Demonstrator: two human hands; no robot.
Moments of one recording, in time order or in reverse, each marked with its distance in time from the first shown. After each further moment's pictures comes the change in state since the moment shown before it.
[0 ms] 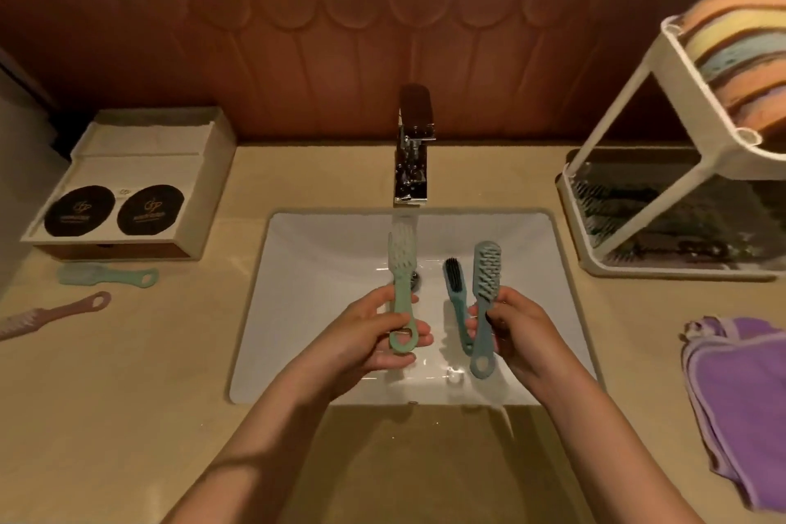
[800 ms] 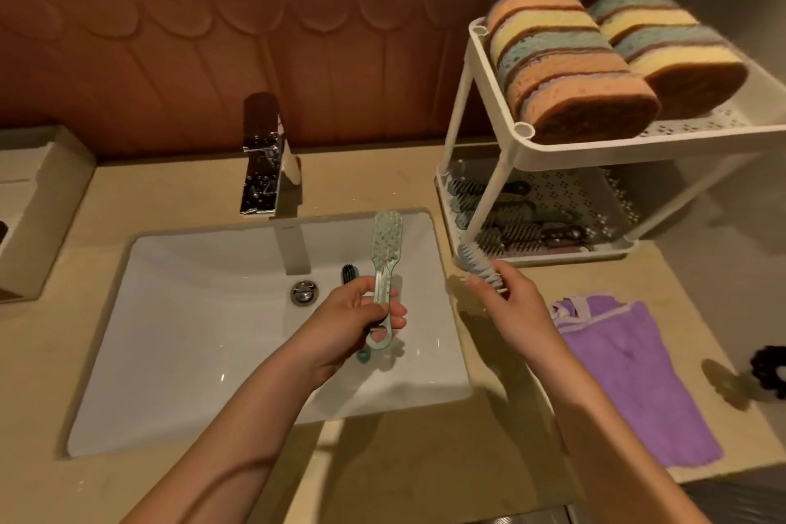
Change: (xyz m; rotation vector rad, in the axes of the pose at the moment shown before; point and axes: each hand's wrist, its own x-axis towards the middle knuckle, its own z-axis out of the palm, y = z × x) left_hand 0.063 0.002 0.143 0.162 0.000 0.070; right_hand 0.016 -0.027 -0.165 -0.485 0.212 -0.431
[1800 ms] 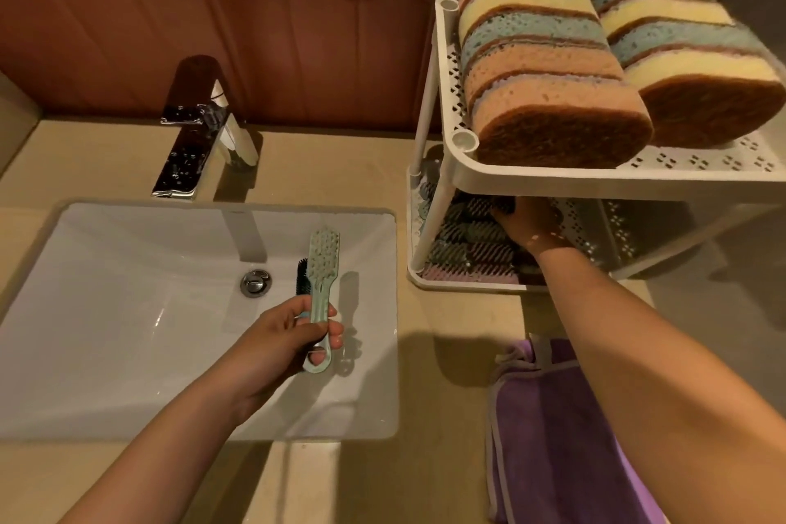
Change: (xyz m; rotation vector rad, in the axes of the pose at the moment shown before) left_hand 0.032 -0.019 0.036 -0.122 0.222 -0.087; right_hand 0.213 0.048 -0.085 -0.716 -0.004 -0.129
